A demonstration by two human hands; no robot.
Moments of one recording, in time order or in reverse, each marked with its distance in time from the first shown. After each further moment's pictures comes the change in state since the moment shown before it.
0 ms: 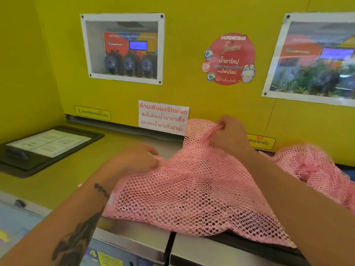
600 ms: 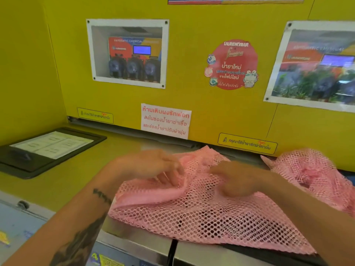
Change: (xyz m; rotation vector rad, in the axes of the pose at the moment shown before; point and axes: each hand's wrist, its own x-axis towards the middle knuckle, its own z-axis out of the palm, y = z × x) left_hand -0.023 0.026 -0.010 -0.032 -0.370 0.187; right_hand -0.055 0.013 -0.026 -0.598 -0.888 -0.277
